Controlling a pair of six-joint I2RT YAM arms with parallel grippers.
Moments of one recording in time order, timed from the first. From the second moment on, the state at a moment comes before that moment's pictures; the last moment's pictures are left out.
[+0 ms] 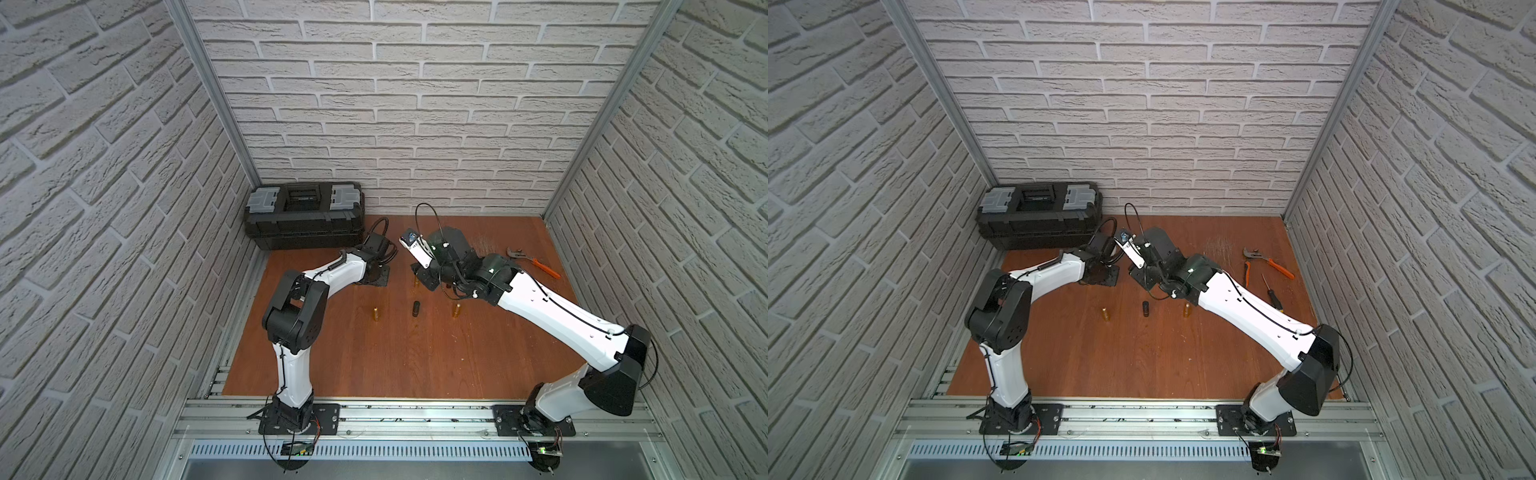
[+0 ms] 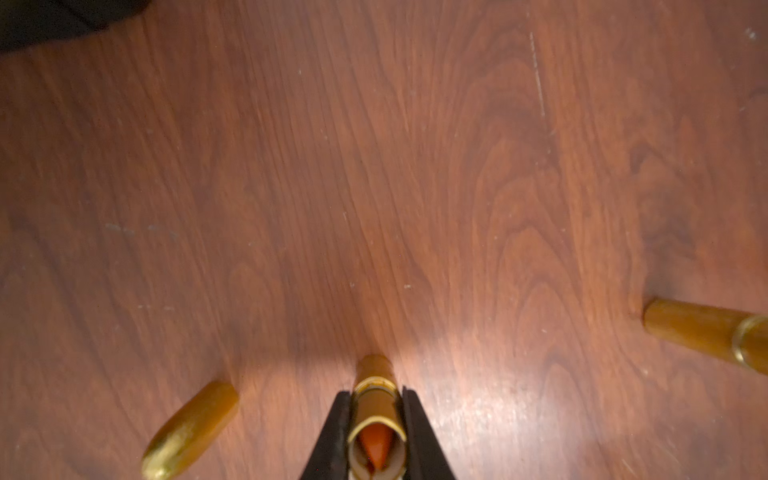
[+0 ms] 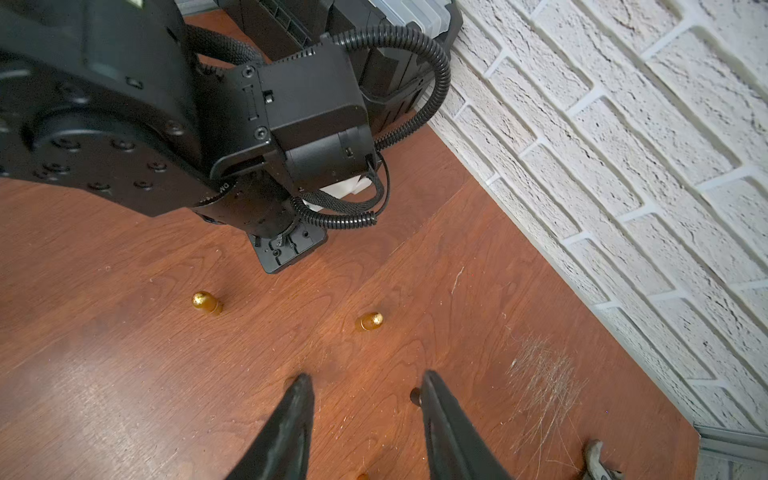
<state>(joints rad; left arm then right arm) -0.50 1.92 1.33 -0.53 -0.10 -0.24 0.79 1.51 1.52 -0.72 0.26 -0.20</state>
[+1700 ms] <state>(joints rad) -0.71 2.26 2.08 -1.02 -0.05 -0.24 0.79 1.24 1.49 -0.84 0.38 -0.20</state>
